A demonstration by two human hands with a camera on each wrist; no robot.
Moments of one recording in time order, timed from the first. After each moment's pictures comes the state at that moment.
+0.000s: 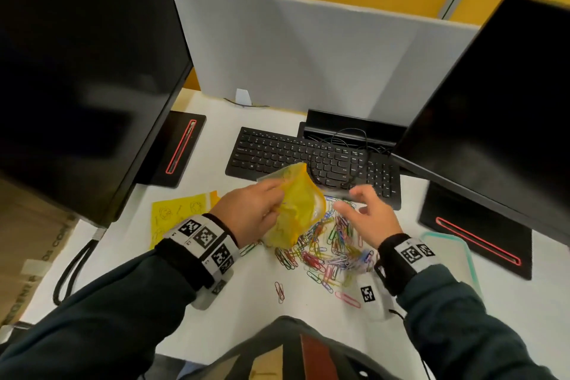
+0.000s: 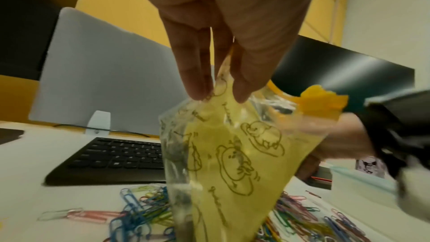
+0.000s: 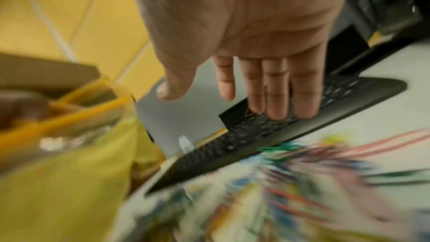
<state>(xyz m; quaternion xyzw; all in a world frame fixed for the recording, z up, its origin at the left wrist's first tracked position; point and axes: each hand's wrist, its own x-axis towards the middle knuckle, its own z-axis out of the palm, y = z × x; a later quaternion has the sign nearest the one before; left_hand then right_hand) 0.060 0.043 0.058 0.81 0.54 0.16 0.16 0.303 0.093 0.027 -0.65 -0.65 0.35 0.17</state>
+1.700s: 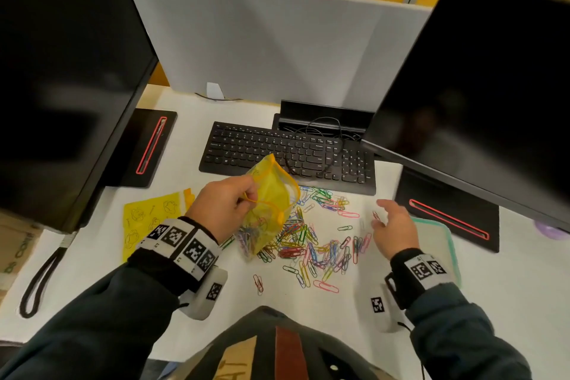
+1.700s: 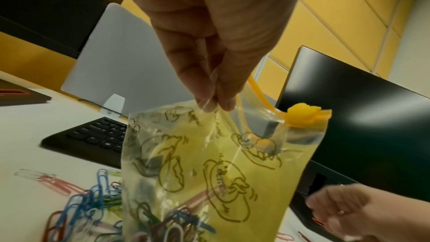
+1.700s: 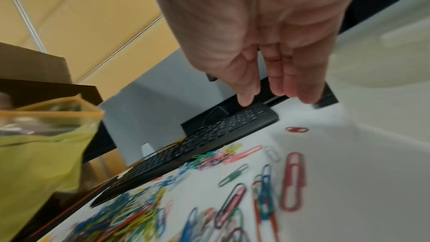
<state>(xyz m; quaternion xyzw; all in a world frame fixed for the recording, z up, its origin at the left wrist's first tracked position) 0.082 0.038 0.065 0.69 0.64 0.24 0.24 0.382 0.069 0.000 -0.78 -0.53 0.30 0.16</state>
